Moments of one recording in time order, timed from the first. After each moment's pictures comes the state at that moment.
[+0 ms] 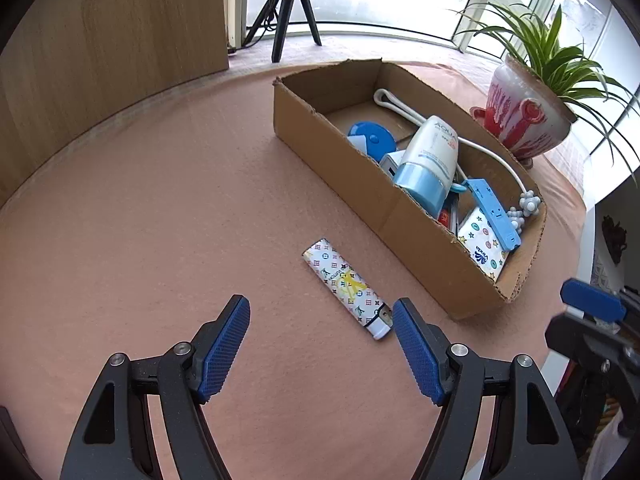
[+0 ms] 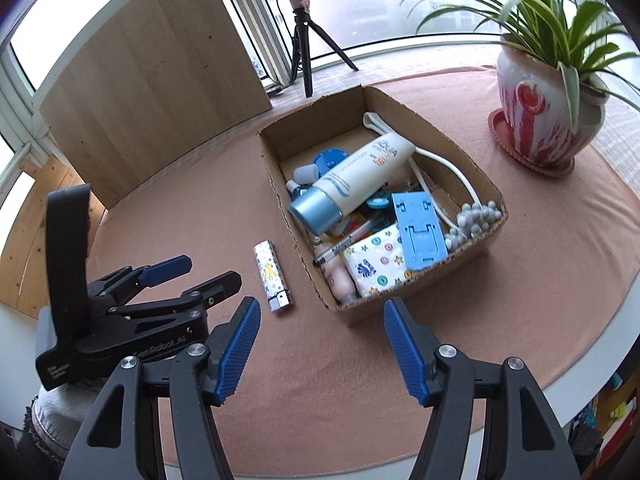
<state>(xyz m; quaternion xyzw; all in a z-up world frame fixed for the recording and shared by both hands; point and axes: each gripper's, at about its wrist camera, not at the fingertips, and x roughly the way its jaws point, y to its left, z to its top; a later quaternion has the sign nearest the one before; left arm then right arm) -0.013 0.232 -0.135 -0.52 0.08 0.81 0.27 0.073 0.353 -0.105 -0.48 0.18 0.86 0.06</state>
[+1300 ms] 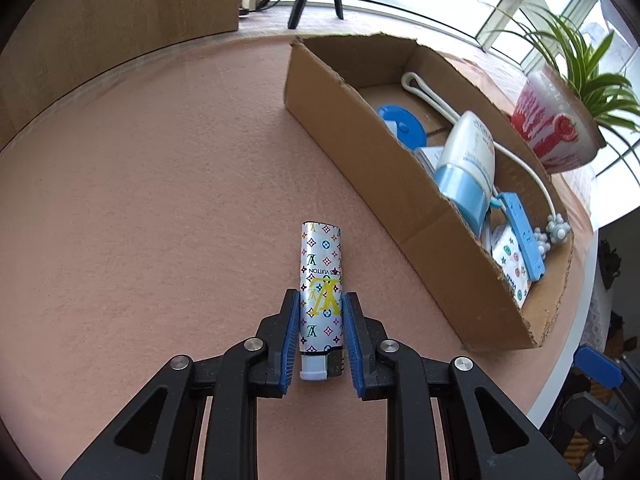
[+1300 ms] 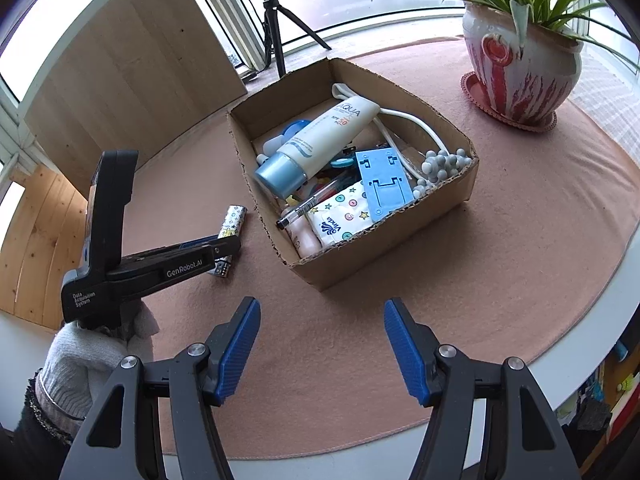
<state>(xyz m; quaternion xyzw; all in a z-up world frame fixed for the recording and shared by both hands) -0.051 0.238 -0.164 -0.56 0.03 0.79 0.25 0.097 0.363 -0.125 -0.49 0.21 0.84 0.07</state>
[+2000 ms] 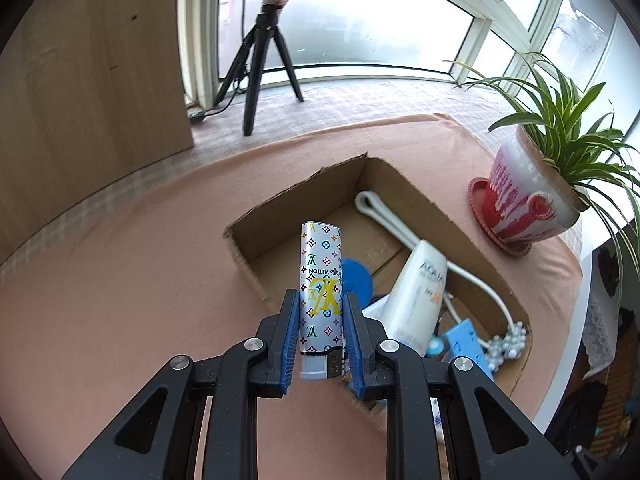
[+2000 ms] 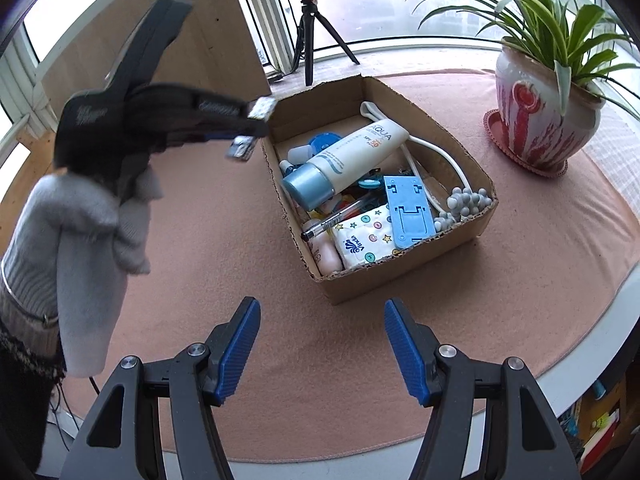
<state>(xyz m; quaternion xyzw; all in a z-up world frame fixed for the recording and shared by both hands) -0.110 0.324 -0.088 -0.49 0.06 0.83 0.28 0.088 0.342 -0.112 -0.49 0.14 0.86 0.06</state>
